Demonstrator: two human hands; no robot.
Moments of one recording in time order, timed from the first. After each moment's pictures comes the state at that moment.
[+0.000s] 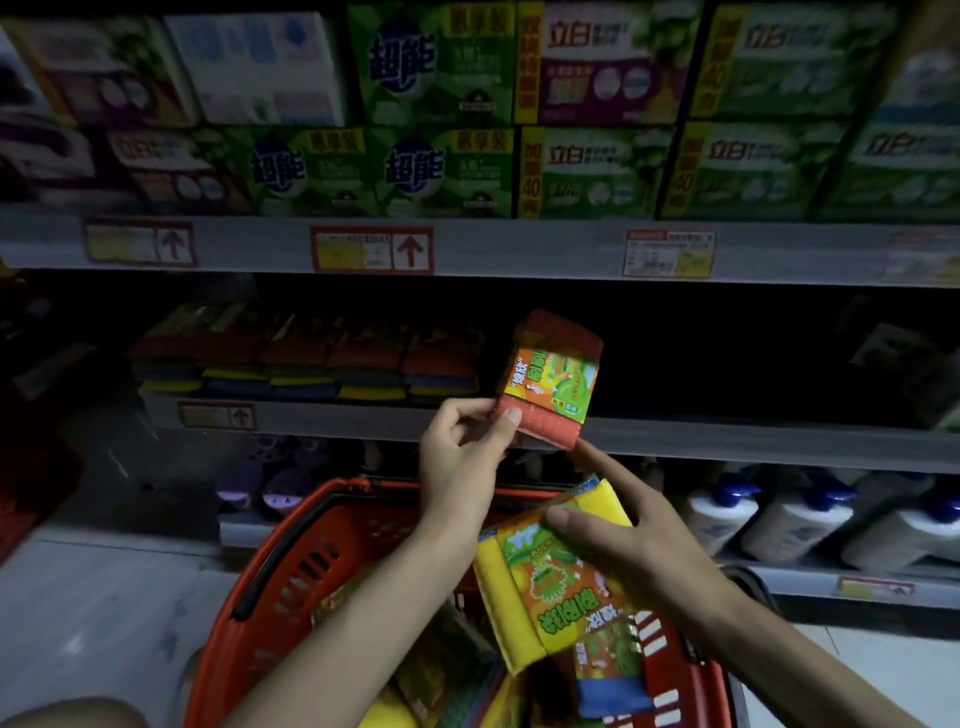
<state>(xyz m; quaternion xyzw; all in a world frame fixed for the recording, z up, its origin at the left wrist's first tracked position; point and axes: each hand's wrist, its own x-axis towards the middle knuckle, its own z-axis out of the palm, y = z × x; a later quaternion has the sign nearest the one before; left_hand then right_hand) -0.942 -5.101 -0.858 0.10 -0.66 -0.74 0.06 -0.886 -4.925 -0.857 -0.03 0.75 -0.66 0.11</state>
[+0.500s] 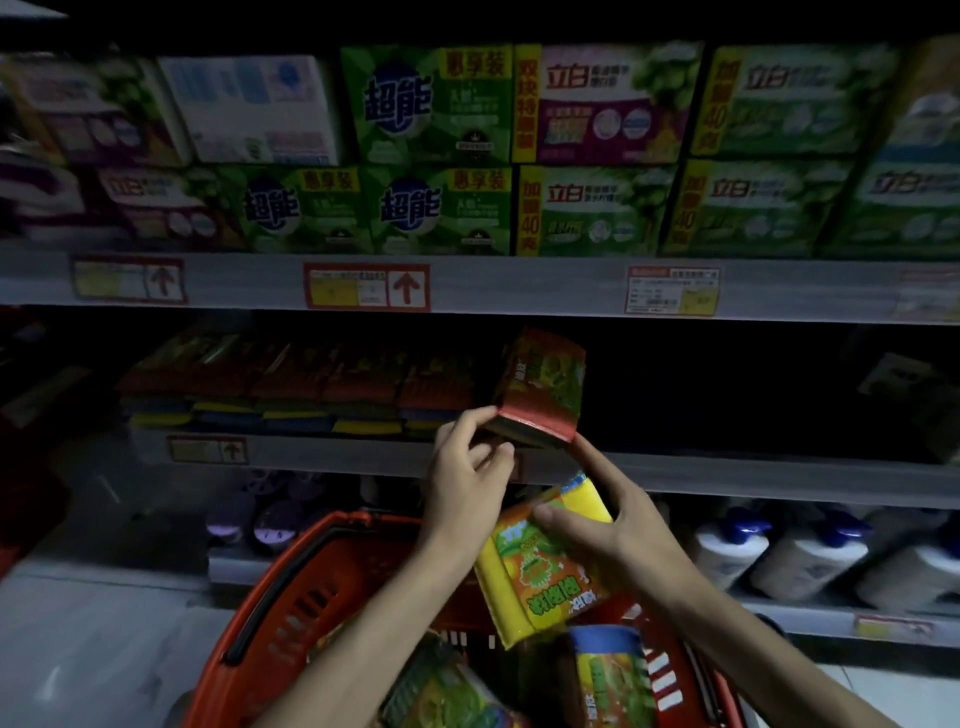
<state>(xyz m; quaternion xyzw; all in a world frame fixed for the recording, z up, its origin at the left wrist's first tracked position) -0.971 -5.105 -0.867 0.01 -0.77 -0.63 0.06 -0.927 -4.937 -0.853 -0.07 0.77 -0.63 0.04</state>
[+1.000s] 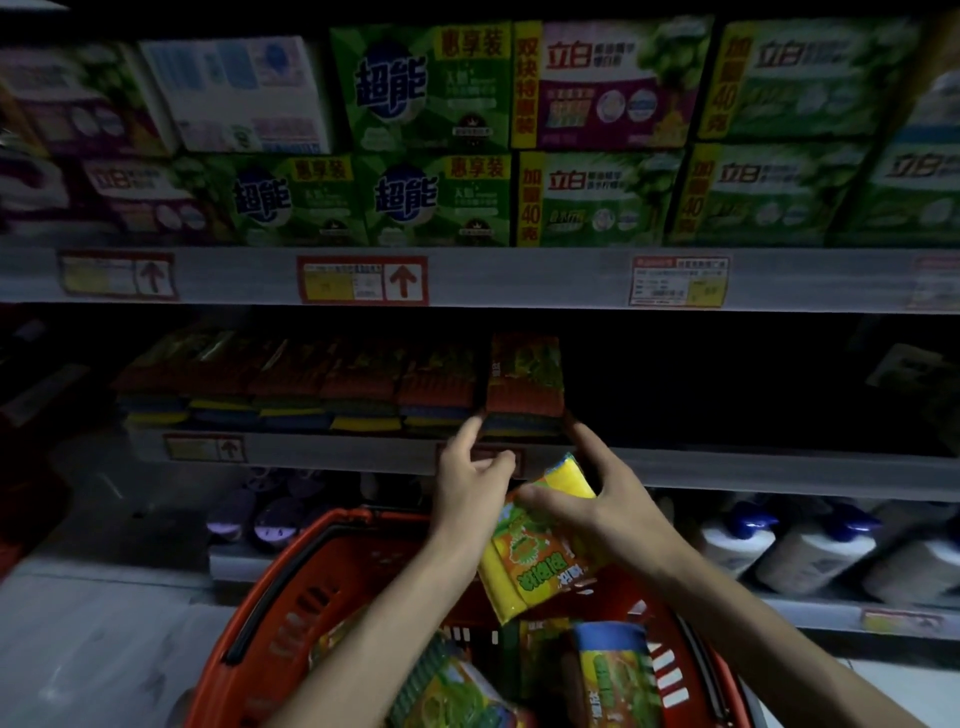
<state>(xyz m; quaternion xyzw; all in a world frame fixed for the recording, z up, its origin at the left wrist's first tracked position) -0.976 -5.097 -0.870 0.13 -0.74 -0.66 -0.02 -0.943 -4.946 -0.848 -0.05 0.79 -0.62 0.03</state>
